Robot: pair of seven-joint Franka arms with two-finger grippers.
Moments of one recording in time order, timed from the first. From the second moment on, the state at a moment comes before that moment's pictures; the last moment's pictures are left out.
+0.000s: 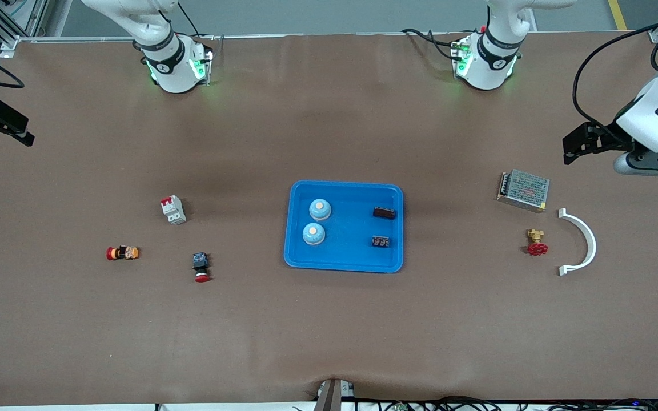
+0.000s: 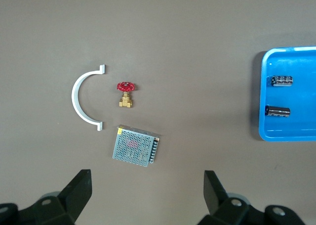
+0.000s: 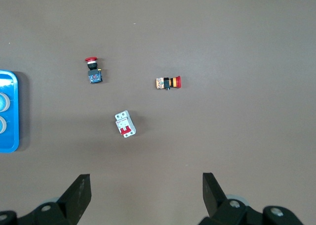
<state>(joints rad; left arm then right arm) -0.08 0.03 -0.03 -1.58 0.04 1.61 -0.03 -0.09 -0.07 0.02 -1.58 0.00 1.55 -0.06</state>
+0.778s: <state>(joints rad) -0.05 0.07 -0.03 -1.69 -0.01 1.72 -0.26 0.00 0.01 0.03 -1.58 0.09 1.60 -0.06</state>
